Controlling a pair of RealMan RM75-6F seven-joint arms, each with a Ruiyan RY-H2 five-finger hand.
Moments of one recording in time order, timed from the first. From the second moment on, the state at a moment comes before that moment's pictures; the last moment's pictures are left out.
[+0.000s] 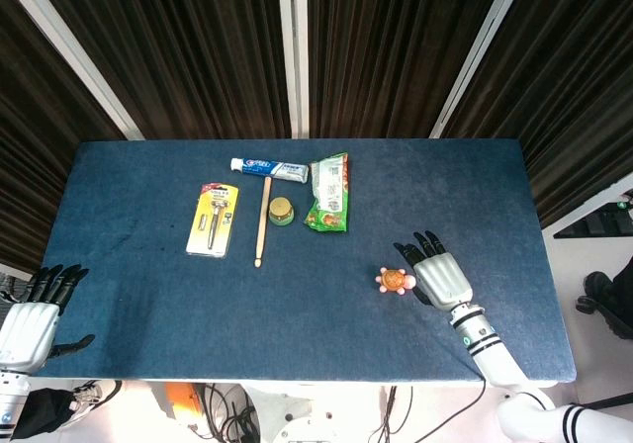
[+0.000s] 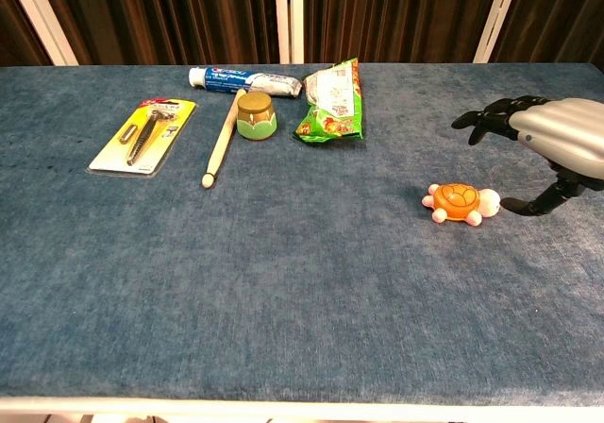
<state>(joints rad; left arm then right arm) -0.09 -1.11 0.03 -1.54 1.58 1.47 -0.07 0.46 -1.49 0.12 -1.48 -1.38 1.03 -0.42</state>
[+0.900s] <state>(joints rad) -0.08 -1.11 0.03 -1.52 1.59 1.49 -0.10 0.52 -1.63 0.09 -1.33 -1.40 1.06 -0.39</state>
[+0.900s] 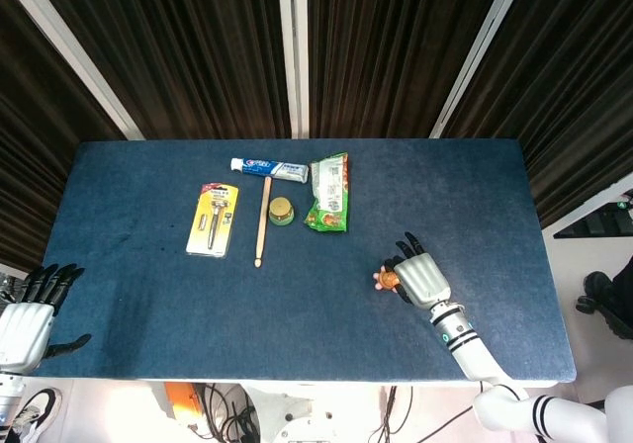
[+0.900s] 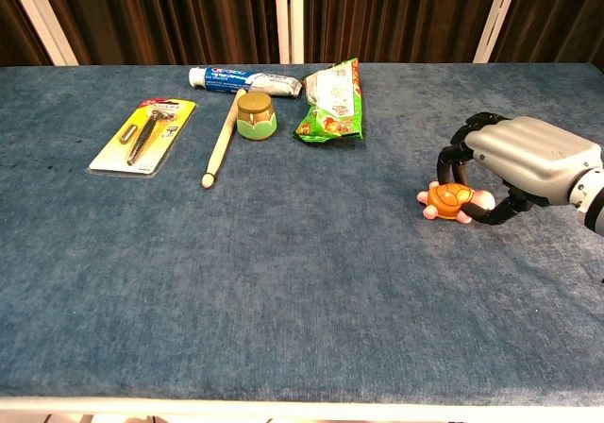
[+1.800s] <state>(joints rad) -0.09 -1.12 0.03 -1.52 1.60 1.48 -0.10 0.50 -1.57 0.07 -1.38 -1.39 1.07 -0.37</state>
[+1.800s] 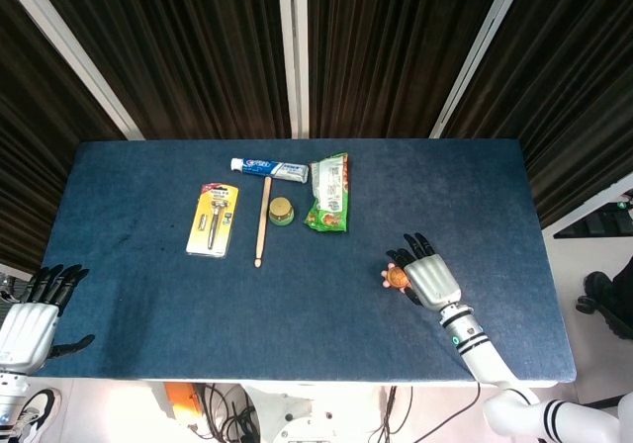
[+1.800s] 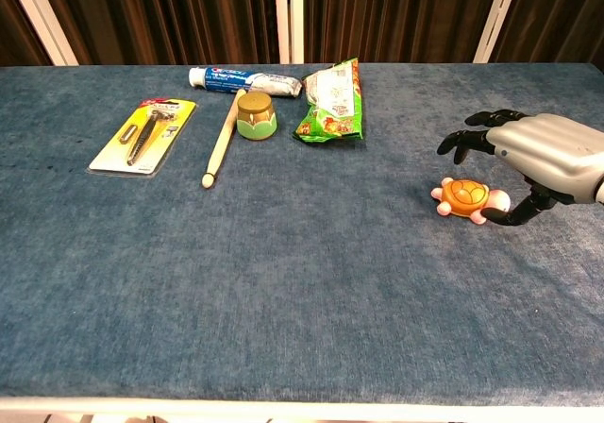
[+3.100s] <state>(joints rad) -0.09 -1.12 0.03 -1.51 1.60 1.48 -0.11 0.50 -1.57 0.09 -1.36 -1.37 1.08 -0.38</state>
